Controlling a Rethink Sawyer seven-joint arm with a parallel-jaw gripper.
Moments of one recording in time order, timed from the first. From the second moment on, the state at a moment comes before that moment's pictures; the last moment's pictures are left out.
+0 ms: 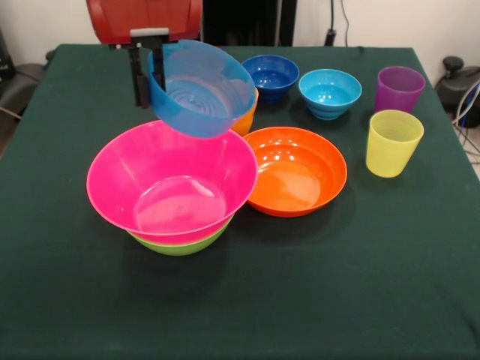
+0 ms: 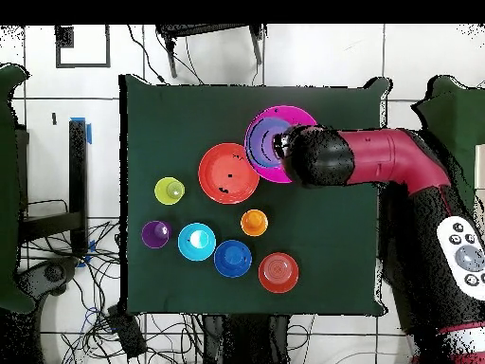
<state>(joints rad) -0.79 -0.72 0.67 1.52 -0.58 0.72 1.57</state>
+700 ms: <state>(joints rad) -0.77 -0.59 0.67 1.37 -0.58 0.73 1.57</state>
